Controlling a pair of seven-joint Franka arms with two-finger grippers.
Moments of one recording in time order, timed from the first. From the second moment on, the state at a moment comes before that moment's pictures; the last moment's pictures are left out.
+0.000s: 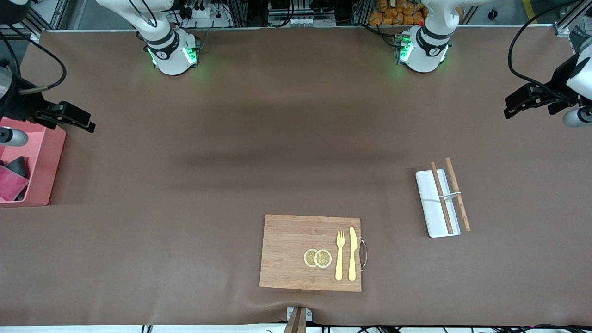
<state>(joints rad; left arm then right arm) 0.06 0.02 -0.14 -1.46 0.03 1.44 -0.16 -0.05 0.06 0.11 -1.47 0.05 1.47 0.17</state>
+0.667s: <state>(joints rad) 0.05 0.02 -0.15 -1.46 0.02 1.44 -0.16 -0.01 0.04 0.11 -1.48 0.05 1.47 0.21</state>
